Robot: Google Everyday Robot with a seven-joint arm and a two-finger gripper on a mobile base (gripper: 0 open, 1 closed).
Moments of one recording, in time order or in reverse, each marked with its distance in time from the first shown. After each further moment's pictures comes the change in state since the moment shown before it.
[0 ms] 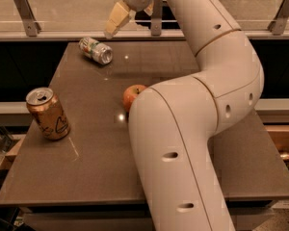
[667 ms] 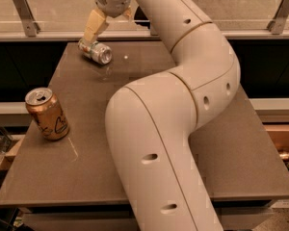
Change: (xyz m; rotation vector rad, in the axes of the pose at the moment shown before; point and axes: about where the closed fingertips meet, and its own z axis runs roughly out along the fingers) arm -0.028 0.058 0.026 -0.030 0.084 -0.046
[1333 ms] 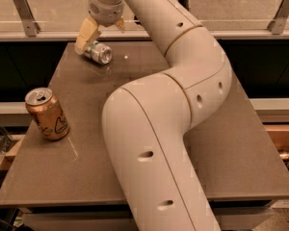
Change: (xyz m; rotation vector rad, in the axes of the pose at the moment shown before) arm -0.005 0.025 0.030 -0.083 0.028 0.021
